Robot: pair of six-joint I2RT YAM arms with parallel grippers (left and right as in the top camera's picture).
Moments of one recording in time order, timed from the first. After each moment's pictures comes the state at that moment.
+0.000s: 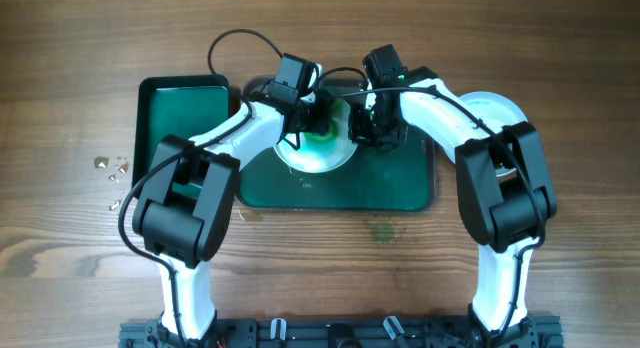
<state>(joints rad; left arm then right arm) -0.41 2.08 1.32 -0.27 0.14 -0.34 0.38 2.14 1.49 -0.75 -0.32 0.50</state>
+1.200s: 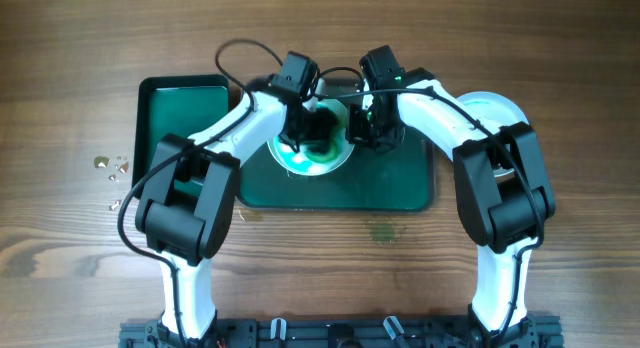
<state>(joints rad) -0.41 2.09 1.43 -0.62 0.27 -0.35 0.39 2.14 1.49 -0.74 -0.33 0.49</state>
